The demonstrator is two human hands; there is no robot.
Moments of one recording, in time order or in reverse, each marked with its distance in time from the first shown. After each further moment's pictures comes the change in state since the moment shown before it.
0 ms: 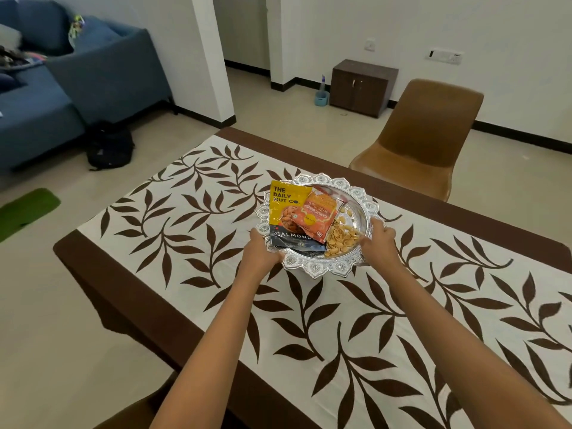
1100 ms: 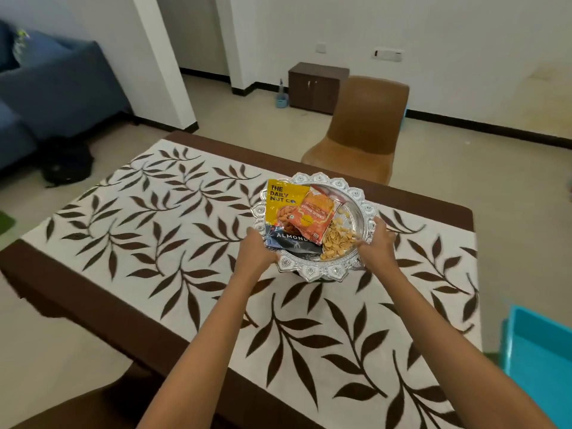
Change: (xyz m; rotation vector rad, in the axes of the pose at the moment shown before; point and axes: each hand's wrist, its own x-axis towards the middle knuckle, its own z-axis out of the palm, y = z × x) left_hand -0.096 0.073 0.111 0.116 -0.028 0.149; right_hand -0.066 0.115 -0.124 0.107 0.152 0.091
